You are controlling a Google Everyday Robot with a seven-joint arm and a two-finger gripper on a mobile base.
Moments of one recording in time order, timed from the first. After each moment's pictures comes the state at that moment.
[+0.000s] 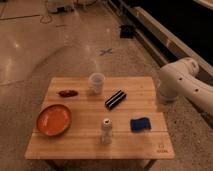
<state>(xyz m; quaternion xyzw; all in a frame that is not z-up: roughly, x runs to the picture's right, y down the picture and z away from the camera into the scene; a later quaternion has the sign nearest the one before) 0.250 0.074 0.705 -0.28 0.02 0.00 0.96</state>
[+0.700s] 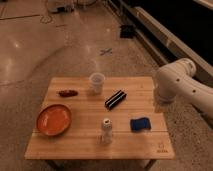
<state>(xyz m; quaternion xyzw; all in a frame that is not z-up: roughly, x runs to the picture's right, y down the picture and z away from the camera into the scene) 0.238 0.077 0.715 -0.28 0.02 0.00 0.96</state>
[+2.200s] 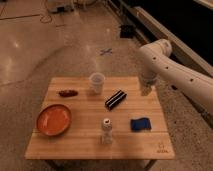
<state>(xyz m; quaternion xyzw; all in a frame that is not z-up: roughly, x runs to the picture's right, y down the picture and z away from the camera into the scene) 0.196 -0.002 0.754 -0.29 0.01 -0.04 0.96</state>
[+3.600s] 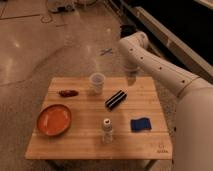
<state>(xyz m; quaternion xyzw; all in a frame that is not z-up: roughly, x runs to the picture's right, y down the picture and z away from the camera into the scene) 0.140 -0.049 0.808 -0.28 0.01 -0.09 0.96</state>
